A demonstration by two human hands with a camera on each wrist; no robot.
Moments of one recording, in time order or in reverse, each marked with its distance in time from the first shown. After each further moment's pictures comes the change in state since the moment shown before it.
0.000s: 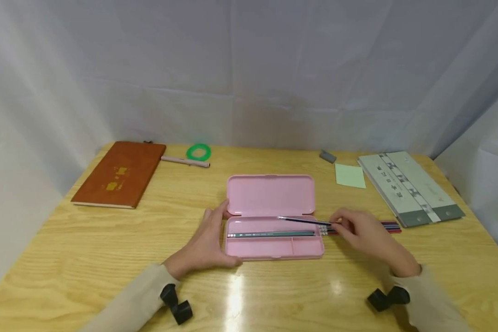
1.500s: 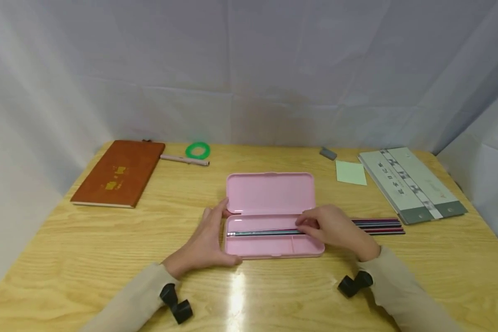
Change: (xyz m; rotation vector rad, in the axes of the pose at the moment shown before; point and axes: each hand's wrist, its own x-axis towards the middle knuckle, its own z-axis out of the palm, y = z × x) left_hand -0.001 -0.004 0.000 0.007 -0.002 0.000; right_hand 0.045 -0.019 0.033 -0.001 -0.206 -0.100
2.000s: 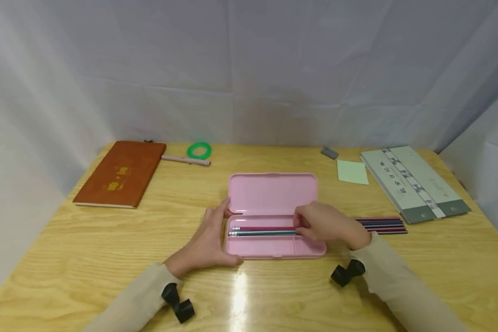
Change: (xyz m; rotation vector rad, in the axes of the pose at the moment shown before) left_hand 0.001 0.001 0.000 0.006 -0.012 -0.011; right_hand 0.021 -0.017 -0.007 -0.021 -0.221 0.042
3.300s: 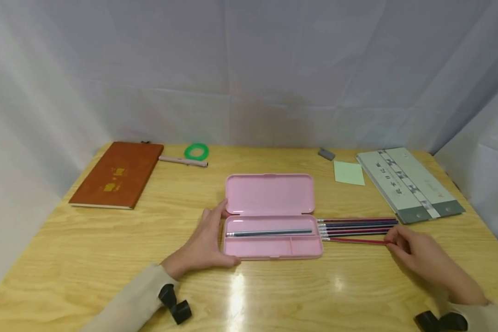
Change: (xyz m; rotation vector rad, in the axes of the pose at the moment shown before) left_hand -0.001 0.001 -0.001 -0.019 0.011 0.014; right_hand -0.167 0.087 0.013 -0.011 0.399 0.274
